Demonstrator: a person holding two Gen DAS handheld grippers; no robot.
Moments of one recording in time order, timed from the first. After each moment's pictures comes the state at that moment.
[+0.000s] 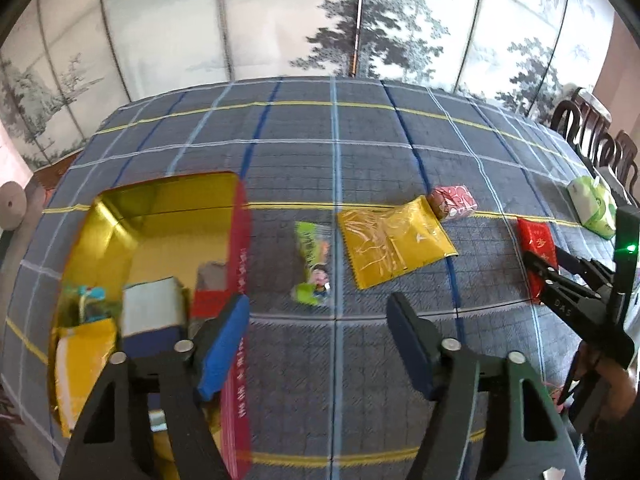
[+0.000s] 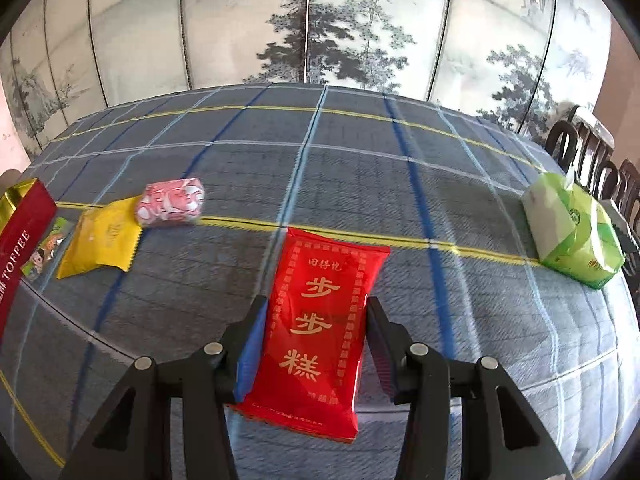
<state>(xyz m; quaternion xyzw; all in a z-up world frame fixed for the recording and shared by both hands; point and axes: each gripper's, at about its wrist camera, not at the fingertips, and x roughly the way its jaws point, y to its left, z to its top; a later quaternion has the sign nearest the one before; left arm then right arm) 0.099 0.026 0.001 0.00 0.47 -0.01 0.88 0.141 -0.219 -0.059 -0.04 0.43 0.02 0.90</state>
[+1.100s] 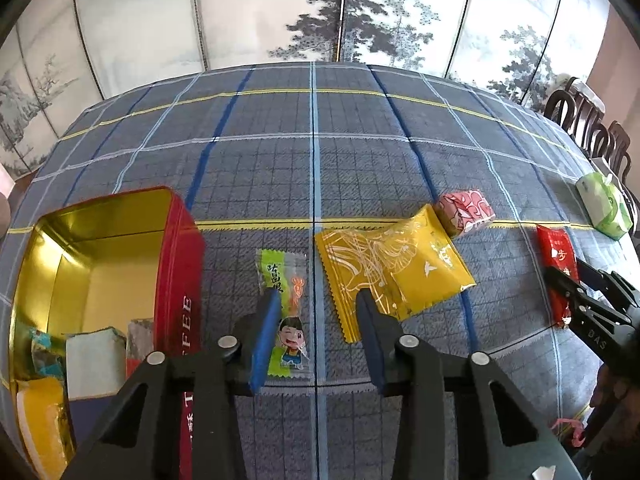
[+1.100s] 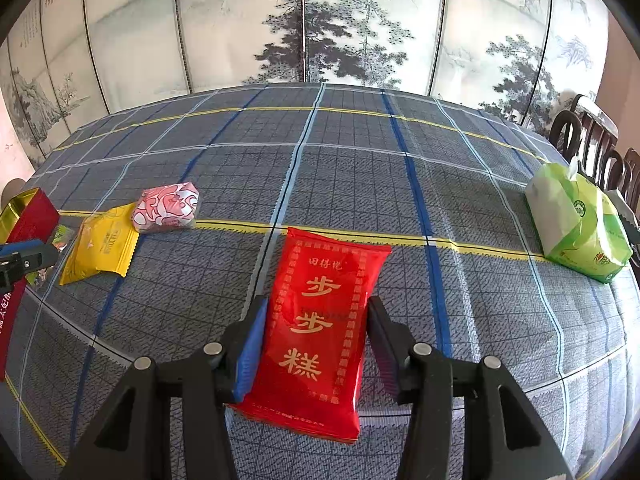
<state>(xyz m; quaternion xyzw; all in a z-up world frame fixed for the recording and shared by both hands) 0.148 0.017 -0.034 0.00 0.48 -0.04 0.88 0.144 -0.225 -0.061 -0.02 0.43 0.03 0.90</state>
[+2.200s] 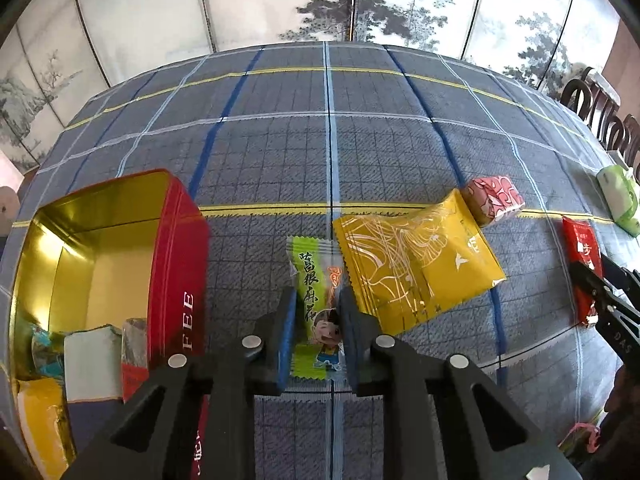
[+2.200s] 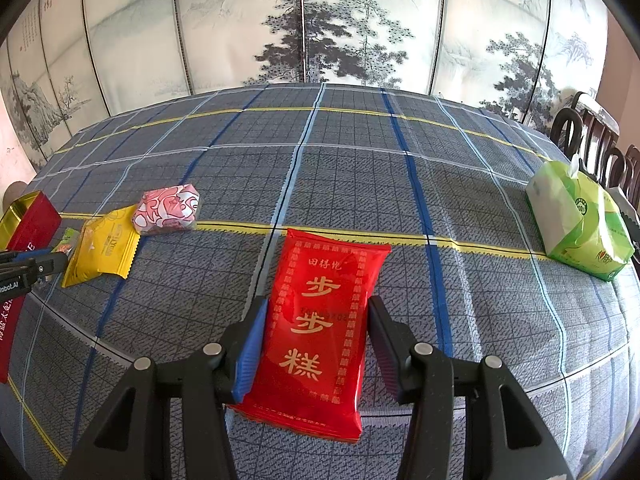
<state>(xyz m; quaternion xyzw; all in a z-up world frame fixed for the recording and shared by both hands) 0.158 0.019 -0.049 0.01 0.51 -0.01 0.86 0.144 -0.225 -0.062 -0.02 0.43 0.03 0.90</state>
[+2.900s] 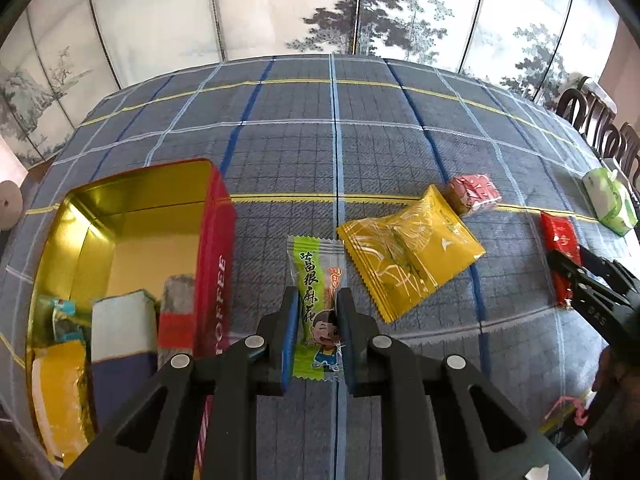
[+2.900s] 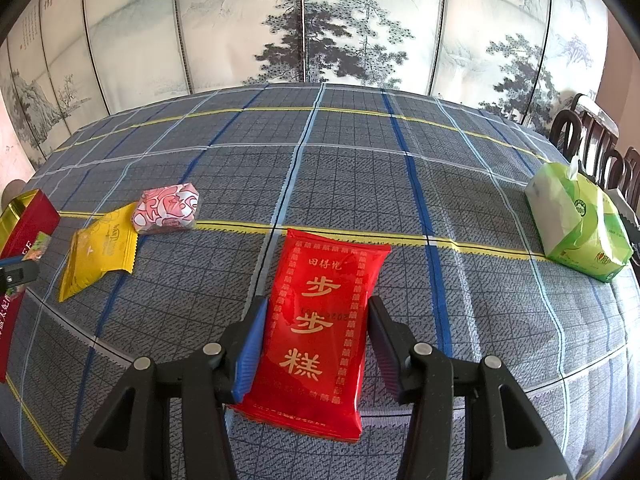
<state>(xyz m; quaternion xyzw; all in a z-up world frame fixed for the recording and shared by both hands) 0.124 0.028 -0.025 0.00 0.49 -0.01 0.87 0.145 -0.226 -0.062 -0.02 0.43 0.03 0.90</state>
